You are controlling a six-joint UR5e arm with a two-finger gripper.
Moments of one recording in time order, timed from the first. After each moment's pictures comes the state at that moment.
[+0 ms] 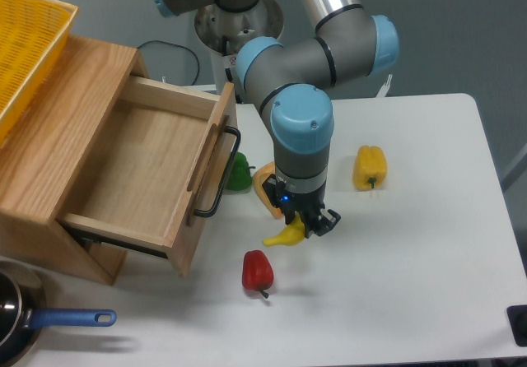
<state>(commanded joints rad) 2.45 -1.95 -1.49 -1.16 1.56 1.05</state>
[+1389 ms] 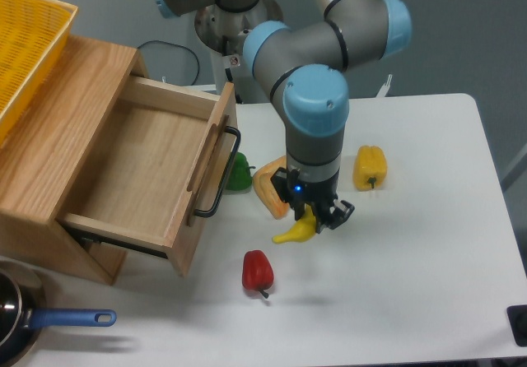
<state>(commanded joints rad) 2.51 -1.90 -1.42 -1.32 1.54 1.02</state>
